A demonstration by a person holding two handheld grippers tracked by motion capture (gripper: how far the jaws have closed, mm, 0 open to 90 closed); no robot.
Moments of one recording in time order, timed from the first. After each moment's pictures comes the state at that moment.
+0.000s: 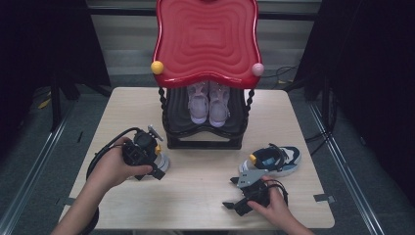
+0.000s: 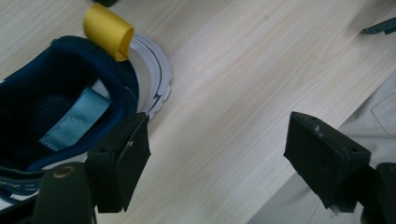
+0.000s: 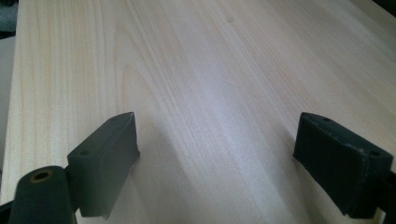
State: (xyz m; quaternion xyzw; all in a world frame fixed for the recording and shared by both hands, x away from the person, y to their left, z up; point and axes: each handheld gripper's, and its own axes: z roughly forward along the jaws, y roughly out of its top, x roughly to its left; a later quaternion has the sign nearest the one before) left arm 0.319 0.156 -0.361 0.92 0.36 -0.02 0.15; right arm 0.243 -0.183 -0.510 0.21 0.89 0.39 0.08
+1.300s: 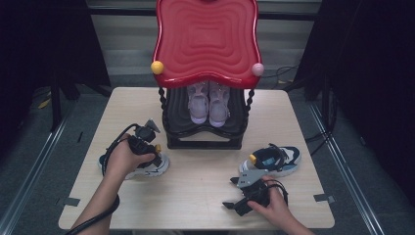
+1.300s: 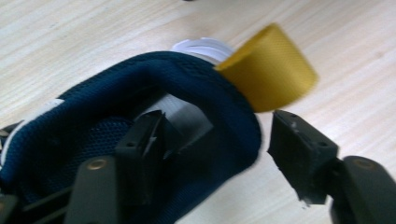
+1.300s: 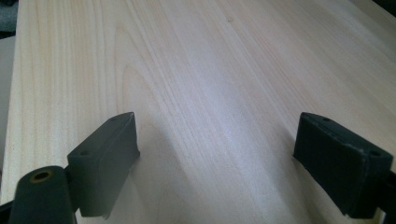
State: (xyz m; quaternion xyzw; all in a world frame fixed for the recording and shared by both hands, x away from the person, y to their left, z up) left arm 0.371 0.162 -0.417 0.88 0.45 0.00 0.12; right arm 0.243 -0.183 -0.510 0.21 0.89 0.39 0.08
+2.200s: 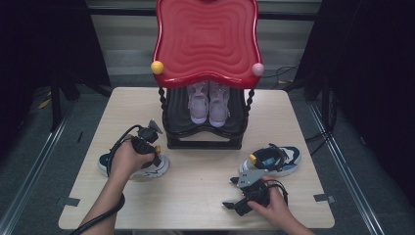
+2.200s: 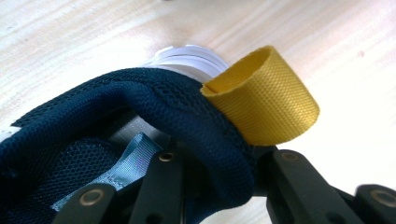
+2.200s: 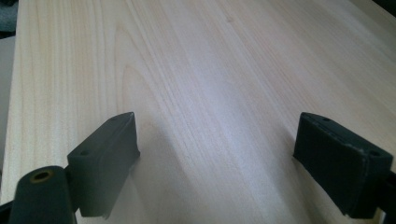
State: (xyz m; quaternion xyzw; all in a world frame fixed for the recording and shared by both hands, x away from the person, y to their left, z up) left arm 0.372 0.159 -0.423 0.89 0.43 -0.04 0.13; right arm 0.242 -0.183 -0.510 0.21 0.89 0.39 0.08
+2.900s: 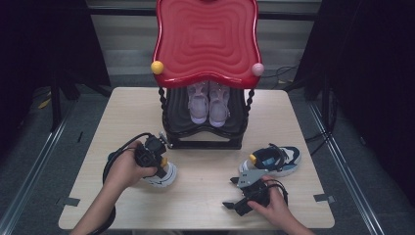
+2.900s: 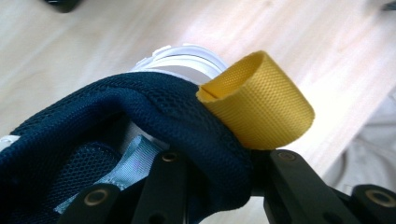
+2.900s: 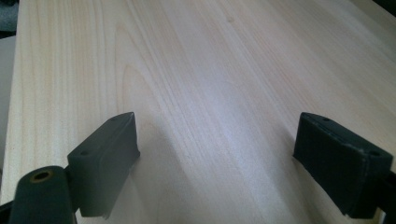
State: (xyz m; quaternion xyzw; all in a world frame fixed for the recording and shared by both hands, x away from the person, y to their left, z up) left arm 0.327 0.137 -0.401 0.94 0.29 -0.05 0.14; right arm 0.243 -0.183 -0.510 0.21 0.89 0.39 0.08
